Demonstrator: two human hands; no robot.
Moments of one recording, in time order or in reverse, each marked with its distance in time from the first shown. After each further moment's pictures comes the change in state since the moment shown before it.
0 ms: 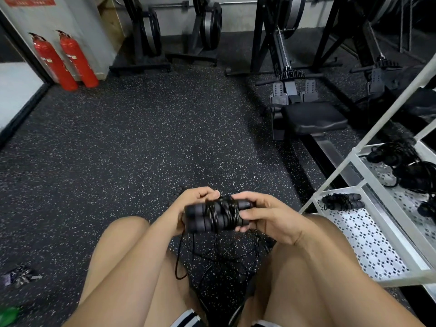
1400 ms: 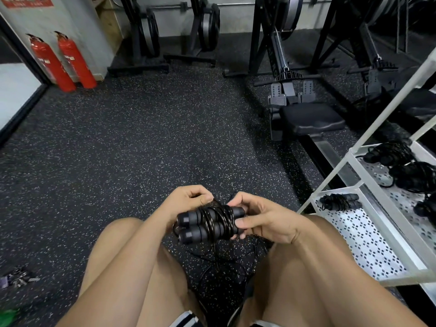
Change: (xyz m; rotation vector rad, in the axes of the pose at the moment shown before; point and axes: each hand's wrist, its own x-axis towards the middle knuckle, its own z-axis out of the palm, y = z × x) left_hand -0.008 0.011 -0.017 0.325 0.043 0.160; right_hand -0.001 -0.007 0.006 0.017 -0.077 0.084
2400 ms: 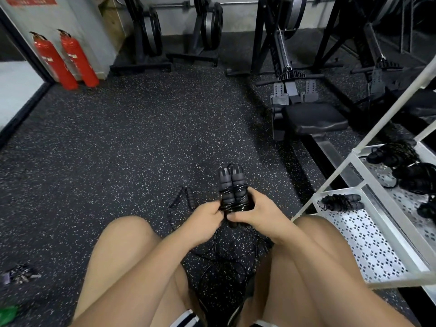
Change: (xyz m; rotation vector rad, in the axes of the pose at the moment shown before) left_hand -0.006 -0.008 0.066 0.240 0.019 -0.168; right_hand 0.019 0.019 0.006 -0.517 0.600 -0.008
